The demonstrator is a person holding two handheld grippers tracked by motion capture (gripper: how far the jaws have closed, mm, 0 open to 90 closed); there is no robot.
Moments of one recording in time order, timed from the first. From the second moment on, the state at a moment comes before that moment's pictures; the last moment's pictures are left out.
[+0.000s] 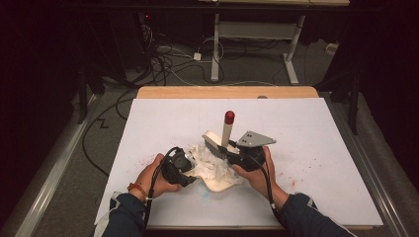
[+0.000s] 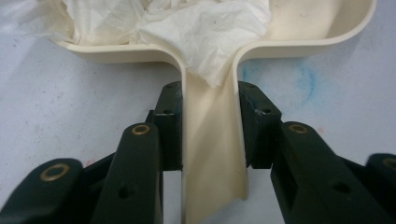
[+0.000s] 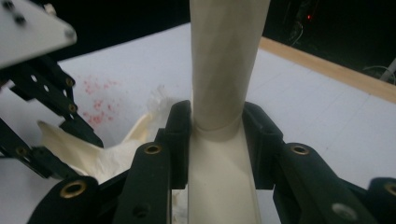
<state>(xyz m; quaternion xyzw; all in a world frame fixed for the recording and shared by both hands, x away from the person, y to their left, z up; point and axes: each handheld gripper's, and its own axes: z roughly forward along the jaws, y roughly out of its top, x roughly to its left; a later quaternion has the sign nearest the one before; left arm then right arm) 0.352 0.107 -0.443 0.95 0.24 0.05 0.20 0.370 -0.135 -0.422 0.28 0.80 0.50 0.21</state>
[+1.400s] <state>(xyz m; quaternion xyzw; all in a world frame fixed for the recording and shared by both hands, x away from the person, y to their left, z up) 0.345 0.093 -0.450 0.96 0.23 0.06 0.17 0.310 -0.223 -0.407 0.22 0.86 0.45 0.10</state>
